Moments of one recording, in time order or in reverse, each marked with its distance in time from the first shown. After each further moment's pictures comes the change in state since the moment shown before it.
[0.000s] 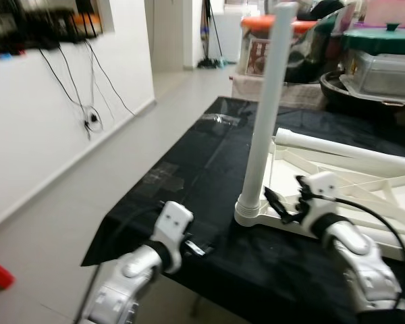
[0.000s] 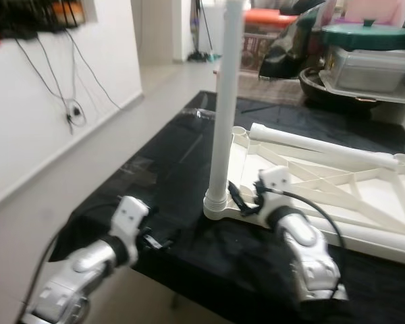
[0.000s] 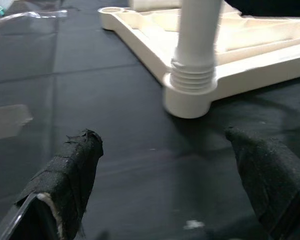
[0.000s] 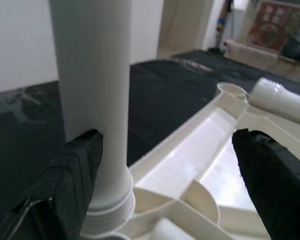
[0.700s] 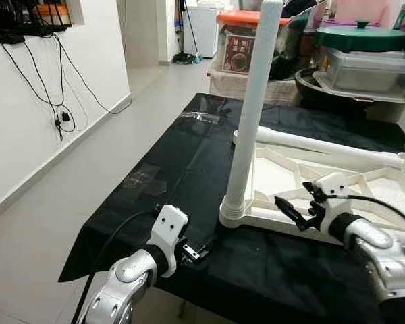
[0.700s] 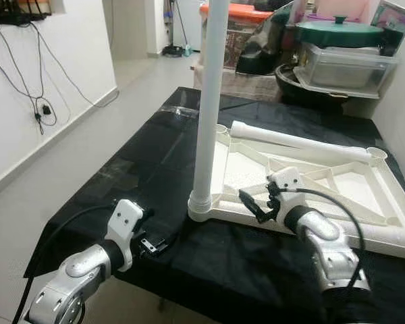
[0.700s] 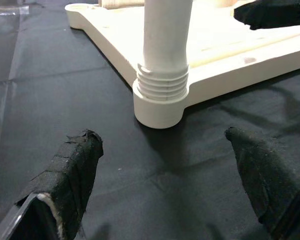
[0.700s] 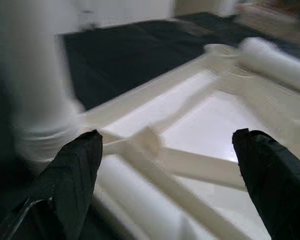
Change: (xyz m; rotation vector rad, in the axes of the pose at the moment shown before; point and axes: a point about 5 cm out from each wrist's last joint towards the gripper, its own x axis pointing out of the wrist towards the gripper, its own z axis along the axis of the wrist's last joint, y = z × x) left arm -0.001 -0.006 0.005 0.001 -0.015 -0.022; right arm -0.012 -0.041 0.003 -0.009 0.090 0.206
